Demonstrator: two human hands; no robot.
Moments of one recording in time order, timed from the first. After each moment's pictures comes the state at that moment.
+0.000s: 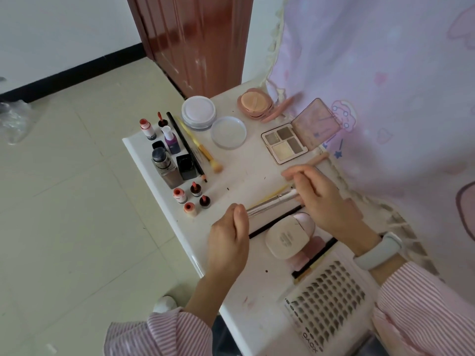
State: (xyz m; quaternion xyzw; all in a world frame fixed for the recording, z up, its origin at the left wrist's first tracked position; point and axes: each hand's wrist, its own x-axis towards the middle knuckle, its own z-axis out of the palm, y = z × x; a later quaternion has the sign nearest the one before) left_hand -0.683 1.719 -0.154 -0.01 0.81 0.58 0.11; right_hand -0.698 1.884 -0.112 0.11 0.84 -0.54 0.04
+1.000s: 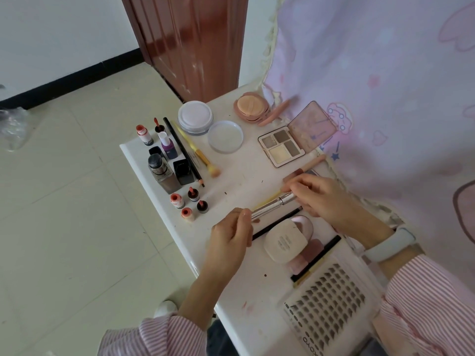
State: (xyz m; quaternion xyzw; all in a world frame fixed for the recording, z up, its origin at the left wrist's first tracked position) left_hand -0.690 1.716 -0.154 0.01 0.76 0.62 0.20; right_hand -0.702 1.900 -0.097 0.15 0.80 -0.56 0.16
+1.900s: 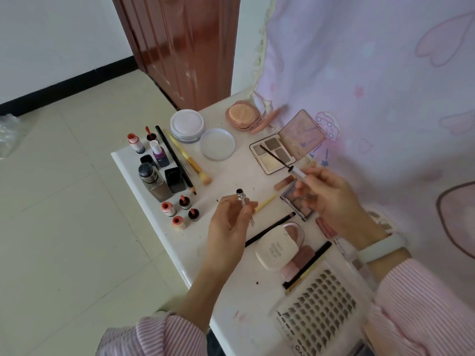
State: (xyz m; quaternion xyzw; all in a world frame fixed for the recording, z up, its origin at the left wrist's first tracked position) left_hand -0.703 1.734 -0.139 -0.02 0.69 0.70 0.18; right_hand -0.703 1.925 -0.114 0.24 0.63 -0.73 0.02
